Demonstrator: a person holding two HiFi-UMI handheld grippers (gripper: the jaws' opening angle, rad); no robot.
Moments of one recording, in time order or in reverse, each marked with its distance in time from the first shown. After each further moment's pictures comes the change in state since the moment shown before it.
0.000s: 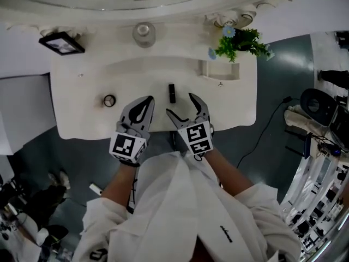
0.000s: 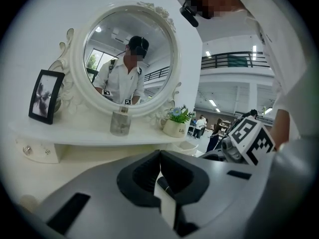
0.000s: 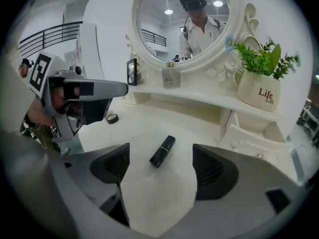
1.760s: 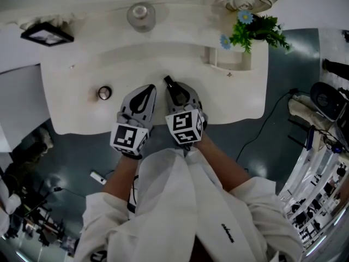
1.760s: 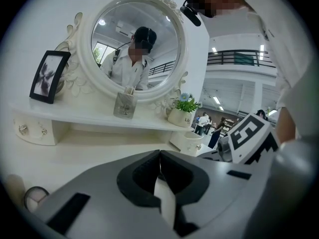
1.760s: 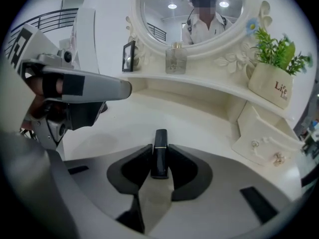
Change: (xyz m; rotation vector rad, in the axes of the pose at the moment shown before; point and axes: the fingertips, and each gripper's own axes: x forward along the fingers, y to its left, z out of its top) left arm 0.023 0.017 -0.050 -0.037 0.066 0.025; right arm 0.061 0.004 -0.018 -0.044 0.056 -0.085
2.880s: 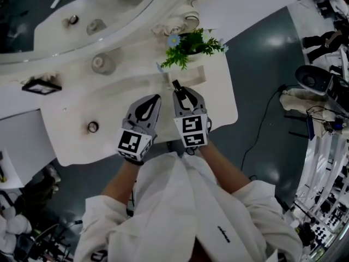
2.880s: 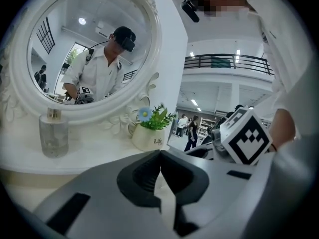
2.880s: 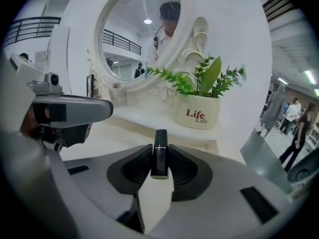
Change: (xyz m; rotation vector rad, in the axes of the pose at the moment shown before) left arm 0.084 -0.119 0.090 0.107 -0.050 -0.240; right arm -0.106 -0.161 0.034 0.183 -0.139 -0.244
